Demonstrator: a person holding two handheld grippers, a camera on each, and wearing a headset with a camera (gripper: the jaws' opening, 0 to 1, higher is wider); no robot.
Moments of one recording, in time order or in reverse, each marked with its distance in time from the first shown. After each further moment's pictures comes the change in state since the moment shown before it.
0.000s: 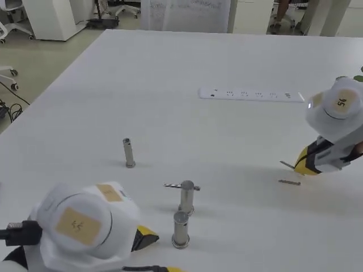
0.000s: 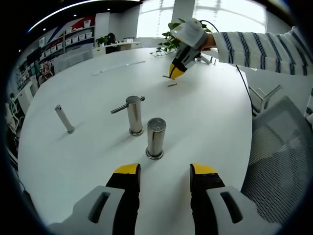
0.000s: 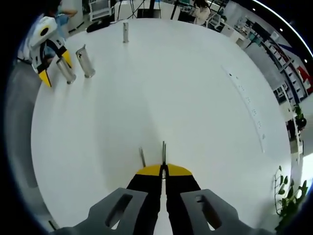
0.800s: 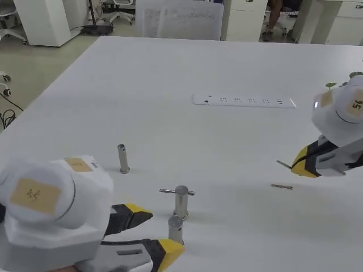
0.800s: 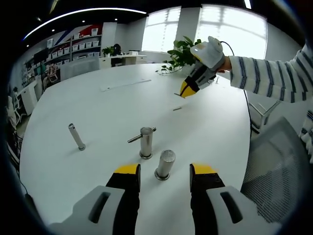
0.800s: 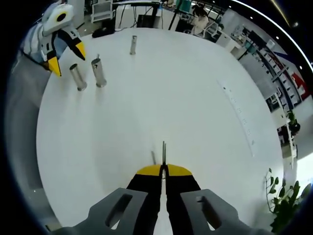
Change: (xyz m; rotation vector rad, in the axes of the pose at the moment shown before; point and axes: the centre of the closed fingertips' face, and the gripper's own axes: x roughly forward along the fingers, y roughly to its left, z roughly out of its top) left arm -0.021 0.013 0.044 -0.052 -0.151 0.003; right arm -0.033 0.014 0.015 -0.030 -0.053 -0.067
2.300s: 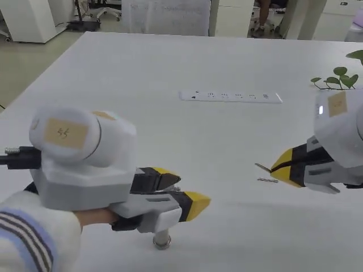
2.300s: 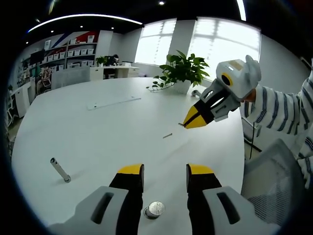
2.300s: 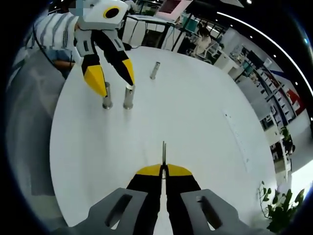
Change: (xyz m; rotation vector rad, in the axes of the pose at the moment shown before) left arm 0.035 -0.021 0.059 -0.005 -0.105 -0.091; right arm -0.037 0.052 0.037 -0.076 -0.155 -0.058
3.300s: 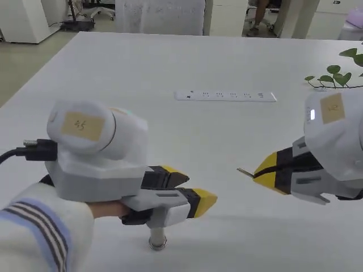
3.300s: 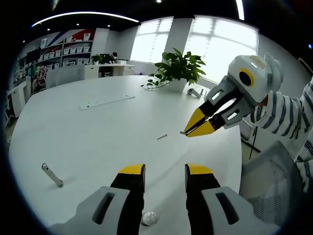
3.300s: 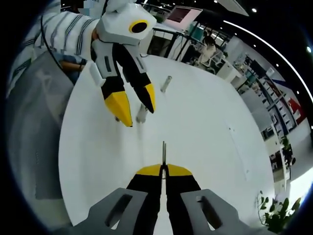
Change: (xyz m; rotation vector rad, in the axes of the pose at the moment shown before) left arm 0.015 -0.008 0.004 -0.009 0.024 -0.044; right arm -0.009 0.024 0.029 -0.049 -0.056 0.009
